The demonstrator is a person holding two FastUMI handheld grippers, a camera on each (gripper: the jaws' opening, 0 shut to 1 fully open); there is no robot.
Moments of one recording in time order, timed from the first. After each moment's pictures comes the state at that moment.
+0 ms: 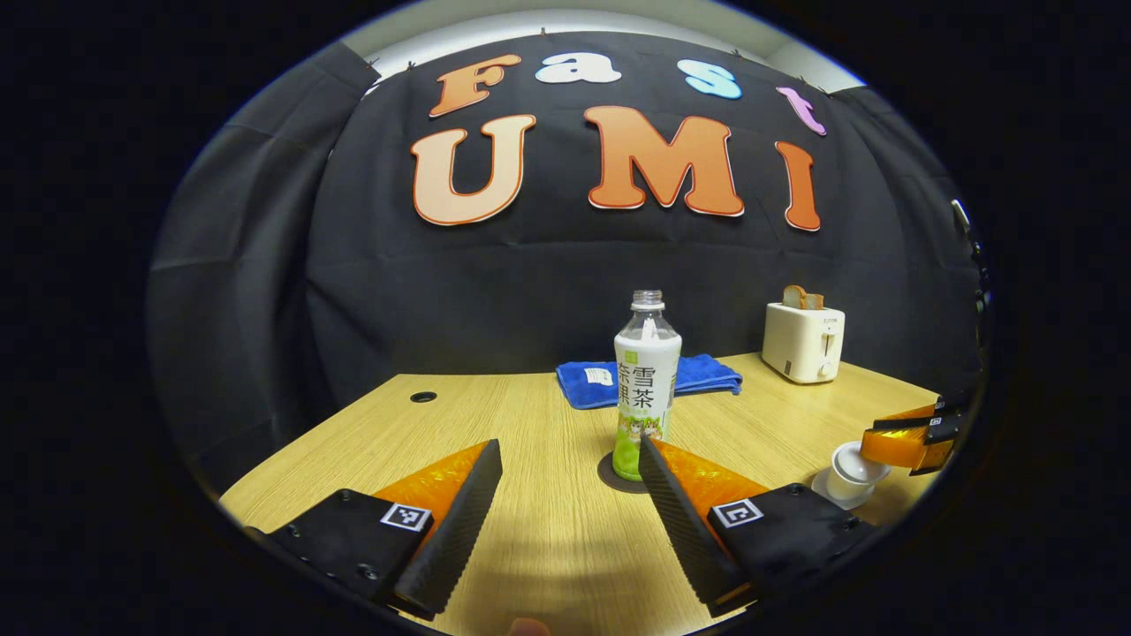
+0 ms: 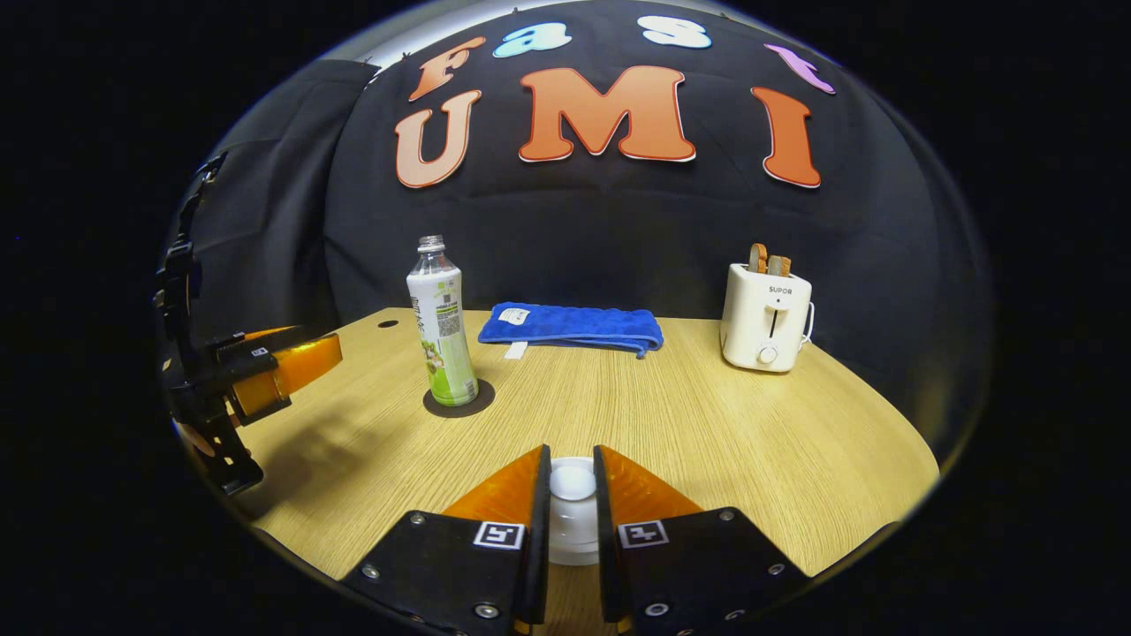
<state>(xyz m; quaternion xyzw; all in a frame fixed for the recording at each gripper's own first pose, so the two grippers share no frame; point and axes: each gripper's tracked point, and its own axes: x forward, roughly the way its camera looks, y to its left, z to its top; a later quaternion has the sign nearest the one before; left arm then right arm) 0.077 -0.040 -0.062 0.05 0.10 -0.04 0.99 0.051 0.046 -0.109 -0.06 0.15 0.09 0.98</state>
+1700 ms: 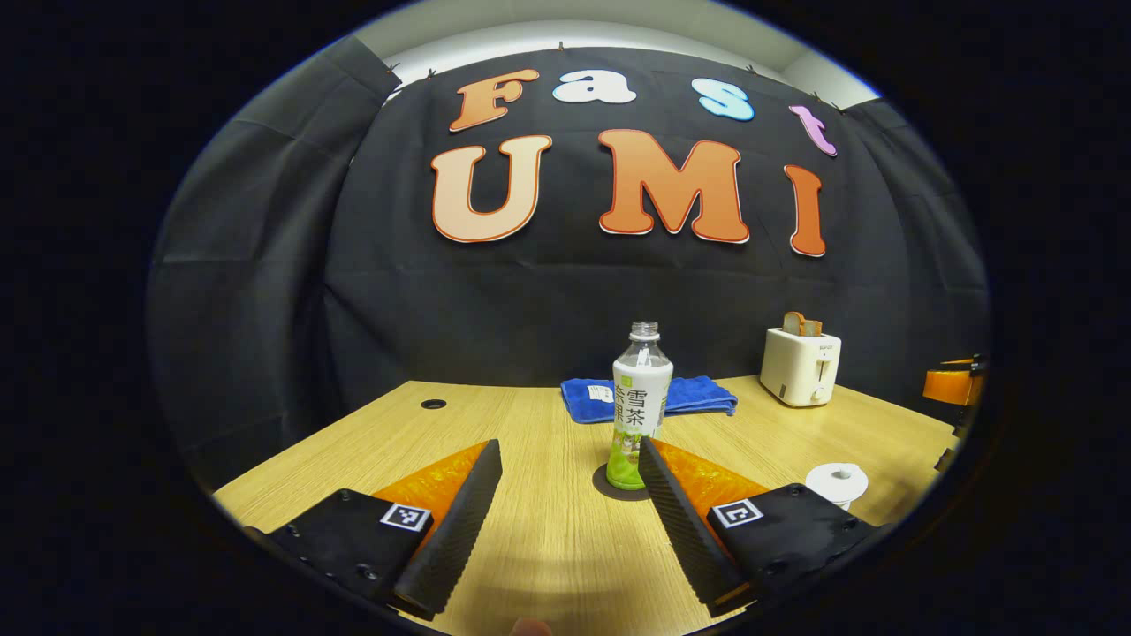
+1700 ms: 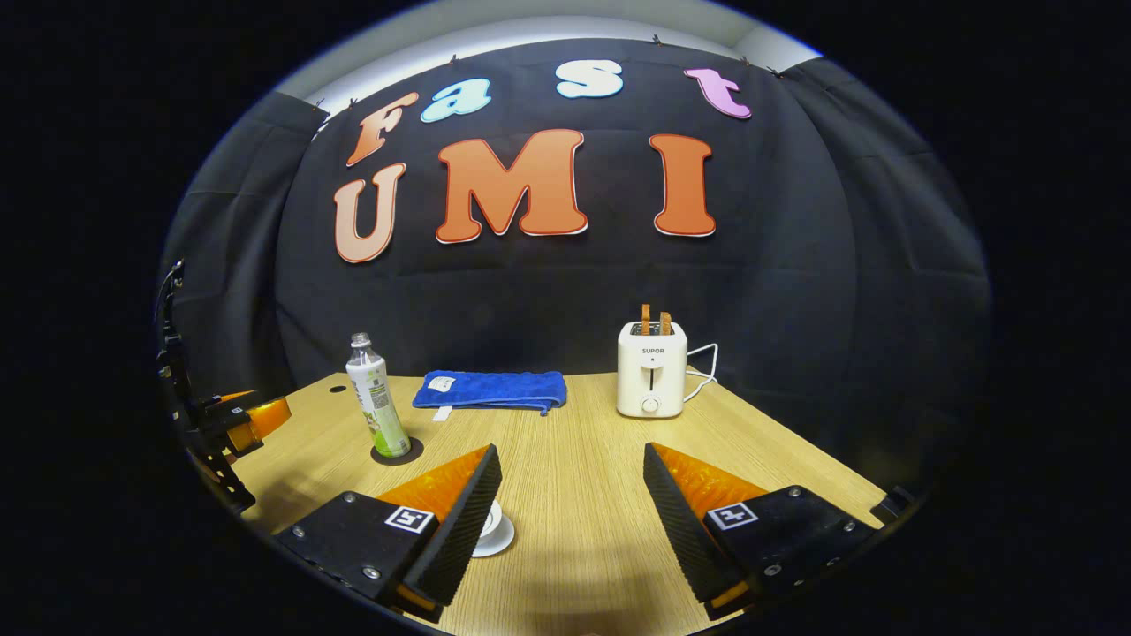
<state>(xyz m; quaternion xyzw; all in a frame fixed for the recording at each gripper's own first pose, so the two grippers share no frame) 0.054 -0.033 -0.038 0.03 0.07 -0.02 1.00 0.011 -0.066 -0.017 -0.02 0.05 0.00 1.00</state>
